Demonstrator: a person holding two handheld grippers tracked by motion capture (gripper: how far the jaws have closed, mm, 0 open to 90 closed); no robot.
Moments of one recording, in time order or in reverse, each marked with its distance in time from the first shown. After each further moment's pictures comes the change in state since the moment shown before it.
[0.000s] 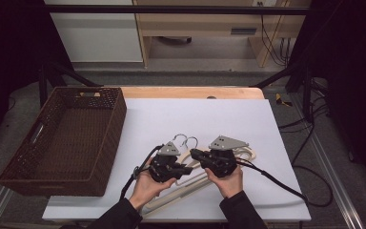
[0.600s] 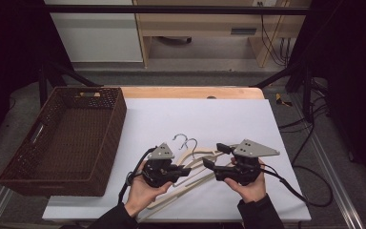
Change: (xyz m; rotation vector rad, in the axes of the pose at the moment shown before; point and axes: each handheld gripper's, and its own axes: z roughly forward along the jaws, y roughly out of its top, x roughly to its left) left arm -0.019 0.003 -0.033 -0.087 0.016 0.006; right arm -0.009 -0.001 -0.059 -0.106 -0.021 -0.034
